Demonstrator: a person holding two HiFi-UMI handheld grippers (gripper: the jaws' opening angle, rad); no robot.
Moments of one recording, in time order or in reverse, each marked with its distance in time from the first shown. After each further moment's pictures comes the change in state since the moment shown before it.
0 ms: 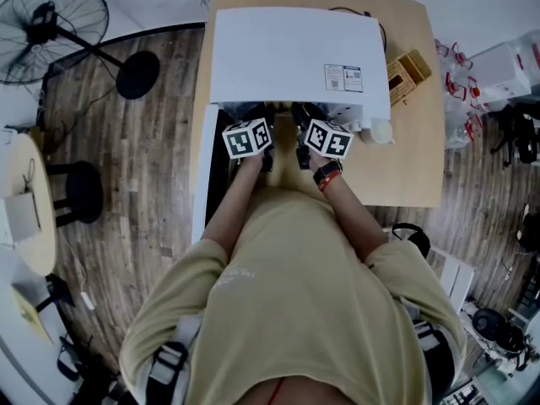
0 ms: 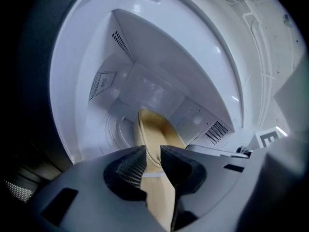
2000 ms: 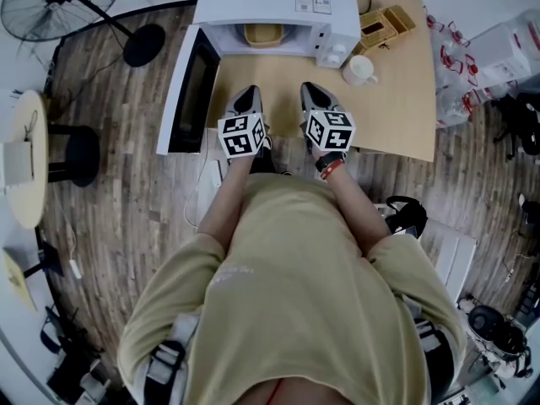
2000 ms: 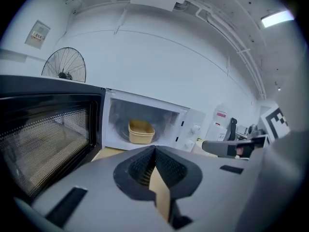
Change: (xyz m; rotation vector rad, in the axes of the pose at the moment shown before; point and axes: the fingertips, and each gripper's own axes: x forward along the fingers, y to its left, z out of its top) left arm -0.159 -0.104 -0.117 0.273 -0.262 0.151; right arm -0.217 0.007 -0.063 -0.328 -0.106 0.023
